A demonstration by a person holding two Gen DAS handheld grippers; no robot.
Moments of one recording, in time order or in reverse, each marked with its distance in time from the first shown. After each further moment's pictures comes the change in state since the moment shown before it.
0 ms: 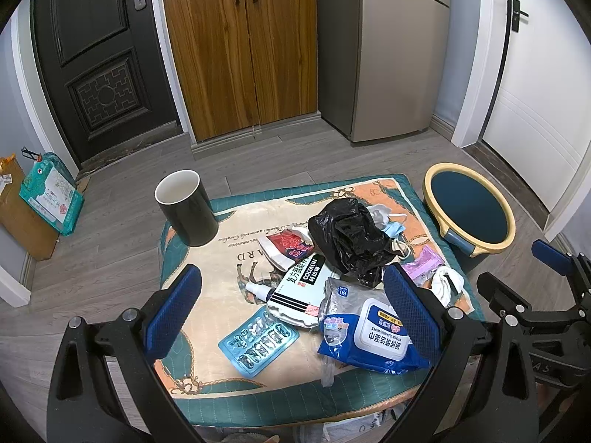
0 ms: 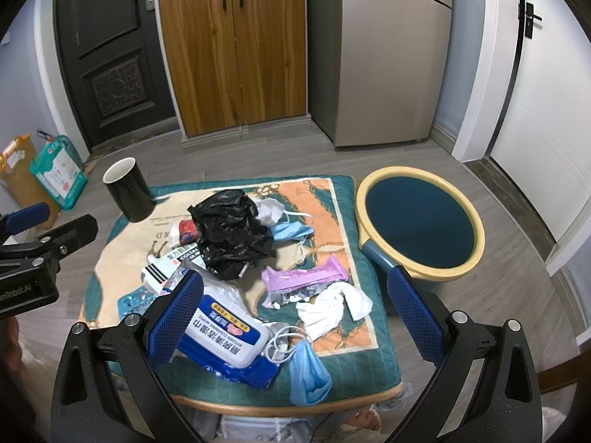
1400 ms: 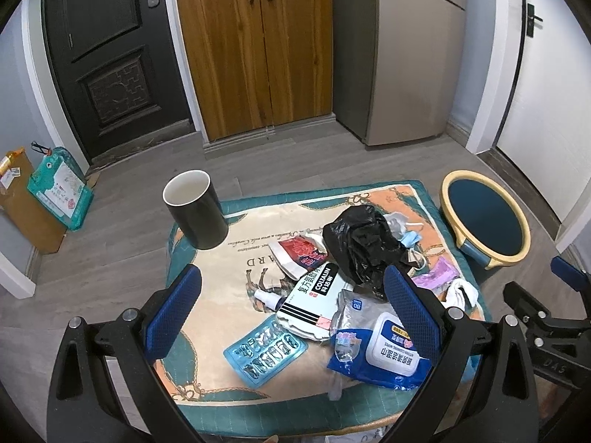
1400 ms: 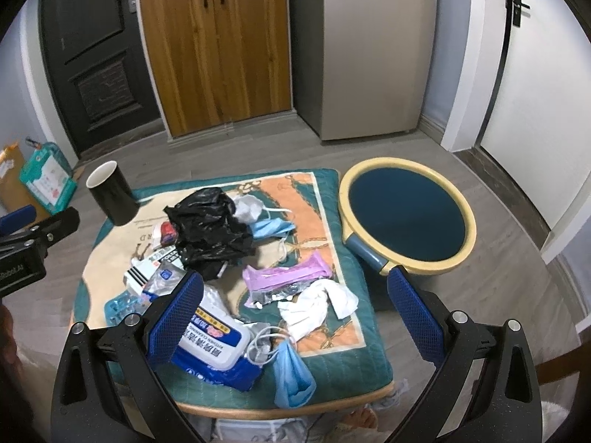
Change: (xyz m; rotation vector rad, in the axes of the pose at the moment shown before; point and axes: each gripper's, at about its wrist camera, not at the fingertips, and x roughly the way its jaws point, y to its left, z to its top) left arm 0.020 0.002 0.007 -0.030 0.007 0.050; right arm 0.014 -0.021 0.002 0.056 0.023 -0.030
